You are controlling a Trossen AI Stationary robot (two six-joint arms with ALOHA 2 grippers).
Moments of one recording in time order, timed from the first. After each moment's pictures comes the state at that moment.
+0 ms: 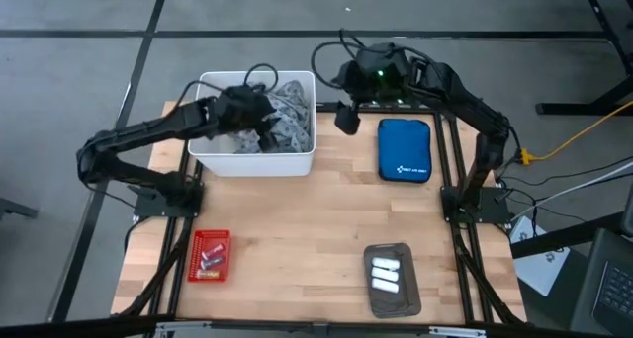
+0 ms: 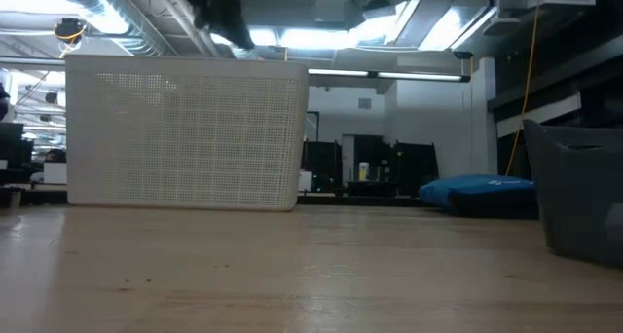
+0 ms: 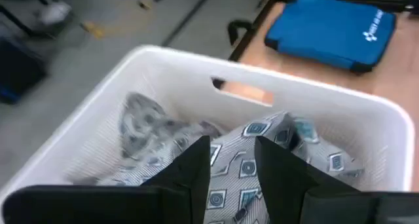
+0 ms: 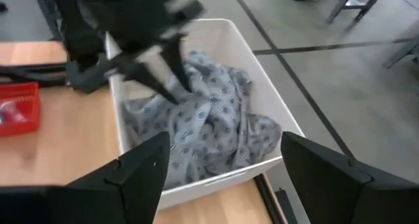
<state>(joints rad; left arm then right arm) 0.36 1.14 1.18 -0.58 -0.29 0.09 -0.22 1.82 2.35 -1.09 0.15 -0.11</state>
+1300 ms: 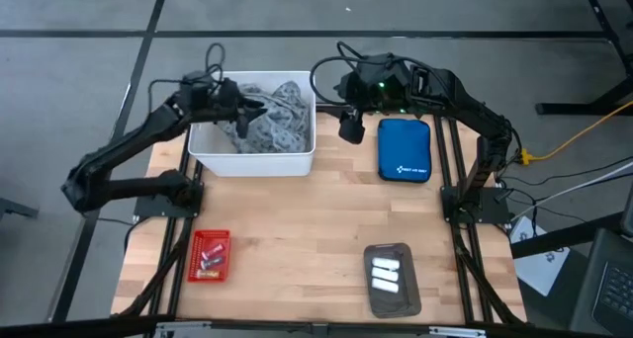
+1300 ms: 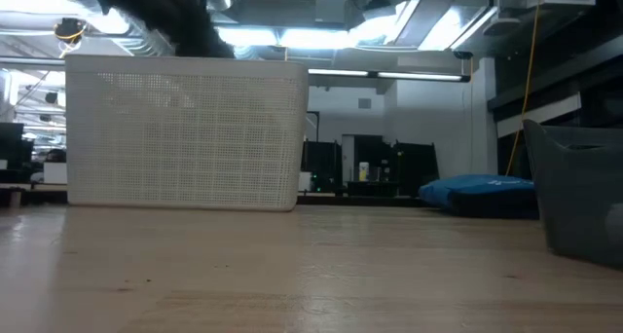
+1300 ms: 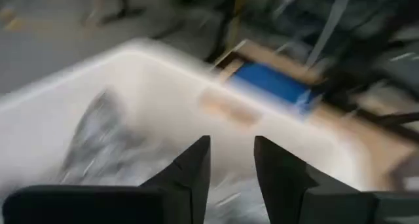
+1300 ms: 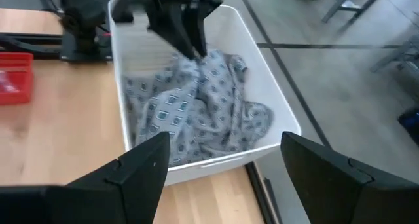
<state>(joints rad) 0.81 0.93 0.87 -0.27 0.37 -0.06 -0.15 1.80 2.35 -1.16 0.24 -0.16</state>
